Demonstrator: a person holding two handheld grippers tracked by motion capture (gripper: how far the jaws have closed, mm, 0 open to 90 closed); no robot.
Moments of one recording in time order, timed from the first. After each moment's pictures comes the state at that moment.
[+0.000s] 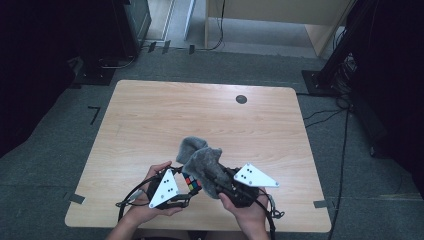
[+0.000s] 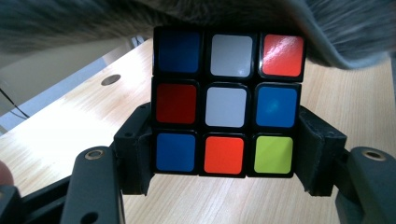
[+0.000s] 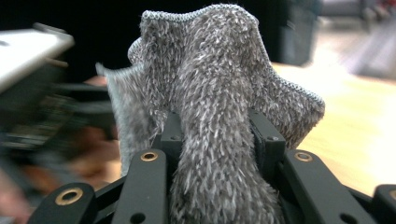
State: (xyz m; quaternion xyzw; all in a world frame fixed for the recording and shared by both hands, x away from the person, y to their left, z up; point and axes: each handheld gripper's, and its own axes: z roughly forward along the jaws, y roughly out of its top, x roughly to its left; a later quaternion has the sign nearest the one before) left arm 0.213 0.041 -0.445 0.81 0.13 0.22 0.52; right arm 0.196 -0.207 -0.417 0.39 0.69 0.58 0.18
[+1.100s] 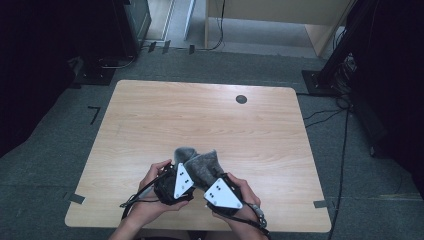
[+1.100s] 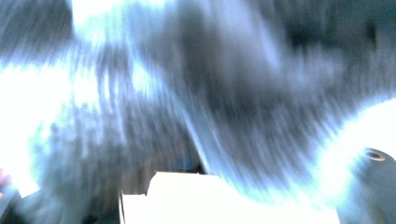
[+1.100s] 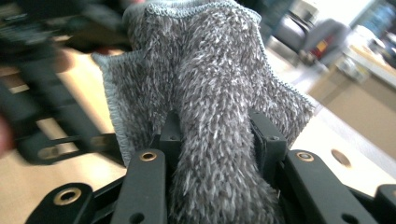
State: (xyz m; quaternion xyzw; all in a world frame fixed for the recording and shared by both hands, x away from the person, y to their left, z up) left arm 0.218 0.013 -0.443 0.87 0.21 0.26 0.35; right arm 0.177 -0.165 -0.425 0.27 0.78 0.42 0.37
